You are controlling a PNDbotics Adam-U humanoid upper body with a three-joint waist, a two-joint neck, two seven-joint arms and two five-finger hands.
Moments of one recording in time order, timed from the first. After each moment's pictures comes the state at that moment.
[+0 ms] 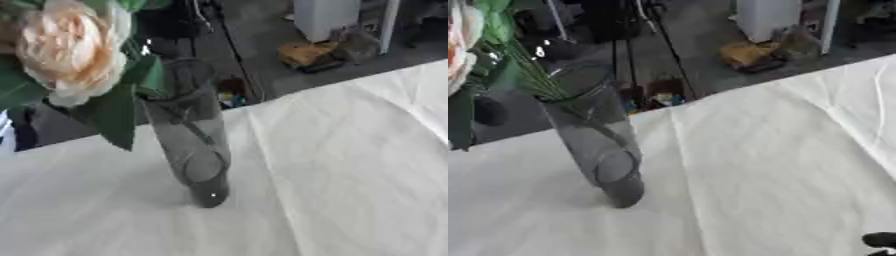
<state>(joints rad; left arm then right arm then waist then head) -1.17 0.83 -0.16 -1.52 -0.24 -0.18 -0.74 -0.25 -0.12 -0.25 -2.03 -0.47 -0.15 0.58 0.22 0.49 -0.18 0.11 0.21</state>
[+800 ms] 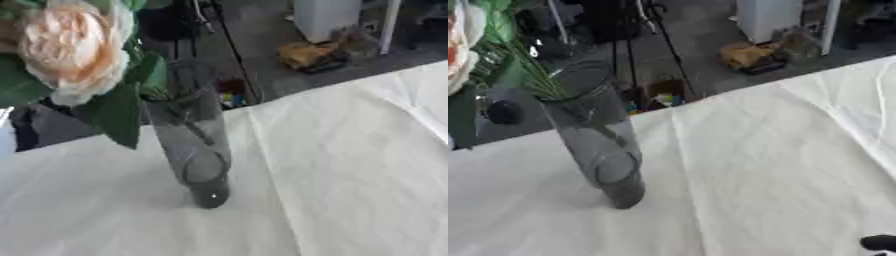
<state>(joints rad) -1.16 0.85 -0.14 -1.53 -0.33 -0.15 -0.69 -0.25 -0.12 -0.25 -2.03 -0.46 -0.14 0.59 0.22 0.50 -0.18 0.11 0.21</state>
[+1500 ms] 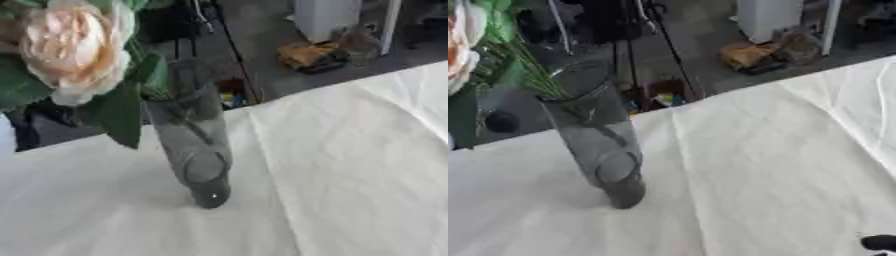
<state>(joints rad) -1.09 0.89 -0.11 -1.52 -0.42 -0.16 -0.68 -0.25 -0.12 -0.26 -2.03 -0.46 -0.14 0.59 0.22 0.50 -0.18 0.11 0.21</state>
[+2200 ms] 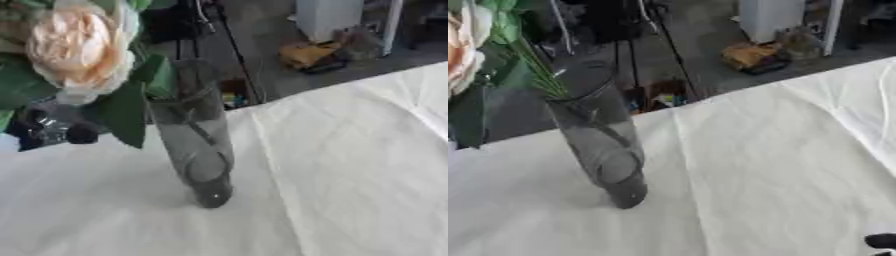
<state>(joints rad) -0.91 0.99 -0.02 -1.53 -0.31 -0.16 -0.66 -0.25 -0.12 -0.26 -2.03 -0.46 -0.14 0.57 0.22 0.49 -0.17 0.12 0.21</state>
